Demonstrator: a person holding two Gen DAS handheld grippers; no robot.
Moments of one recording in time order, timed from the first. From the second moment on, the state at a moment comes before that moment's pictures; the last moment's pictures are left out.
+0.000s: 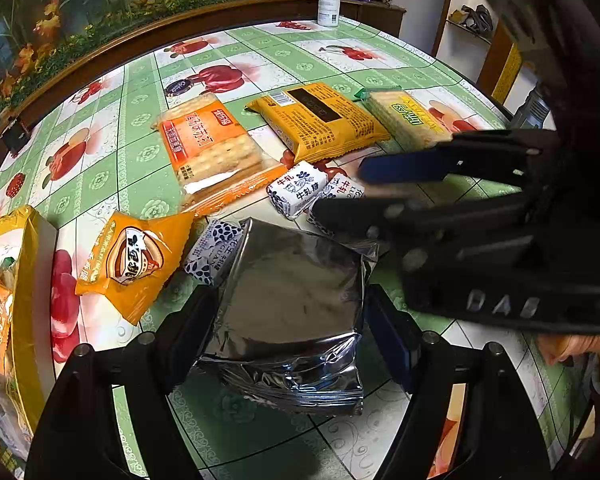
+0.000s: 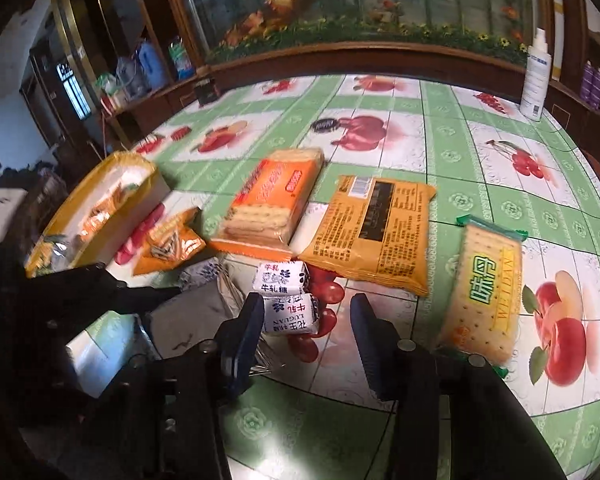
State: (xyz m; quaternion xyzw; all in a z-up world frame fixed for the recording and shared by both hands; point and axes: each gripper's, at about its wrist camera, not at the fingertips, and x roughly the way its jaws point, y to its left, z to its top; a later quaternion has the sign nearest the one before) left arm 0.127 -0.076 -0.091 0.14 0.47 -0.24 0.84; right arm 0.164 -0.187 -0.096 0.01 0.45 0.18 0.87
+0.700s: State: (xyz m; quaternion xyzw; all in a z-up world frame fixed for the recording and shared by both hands) left arm 0.075 -0.028 -0.042 0.05 0.43 -0.16 0.89; right arm 0.092 -0.234 -0.052 0.07 0.38 0.18 0.91
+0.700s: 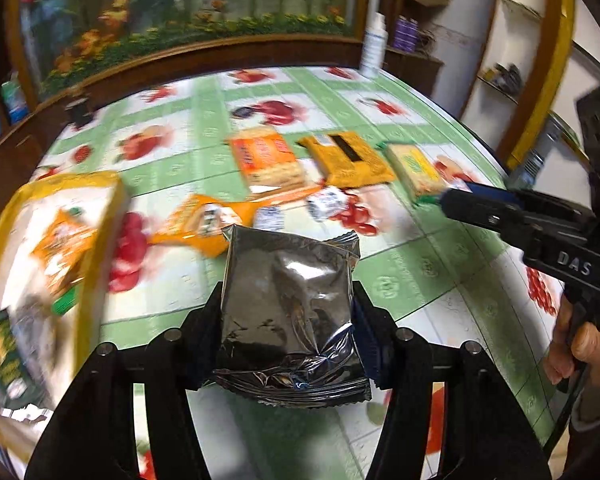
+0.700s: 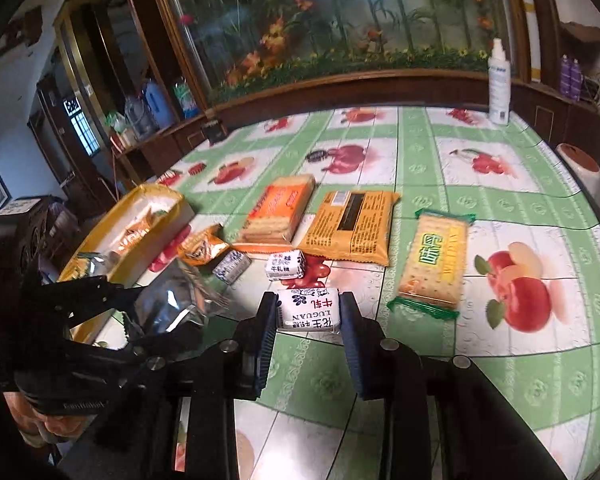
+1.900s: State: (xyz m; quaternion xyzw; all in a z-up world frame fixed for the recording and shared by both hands) left arm 0.016 0.120 -0.004 0.01 0.34 0.16 0.93; right arm 0.029 -0.071 0.016 -0.12 0.26 0.26 0.92
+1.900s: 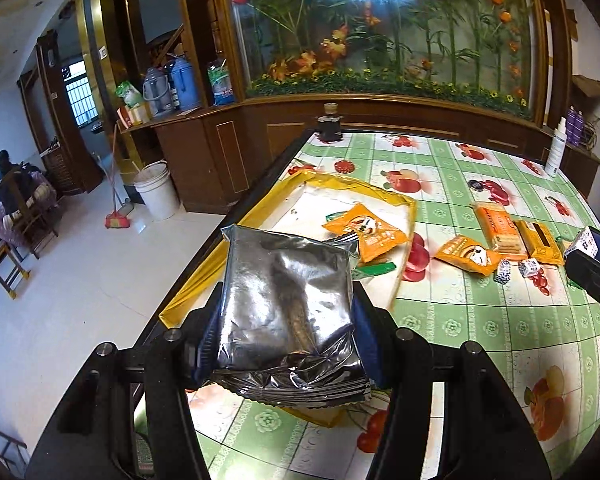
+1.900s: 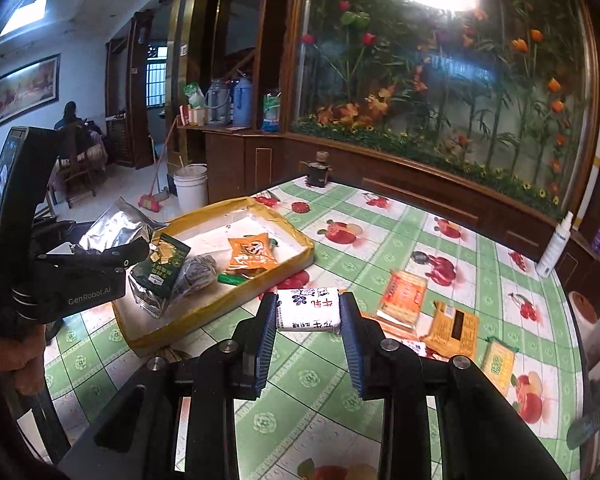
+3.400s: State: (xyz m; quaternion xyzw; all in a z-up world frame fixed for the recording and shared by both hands) left arm 0.077 0.179 -0.044 -0.03 0.41 0.15 0.90; right arm 0.164 0.063 -0.051 0.01 0.38 0.37 0.85
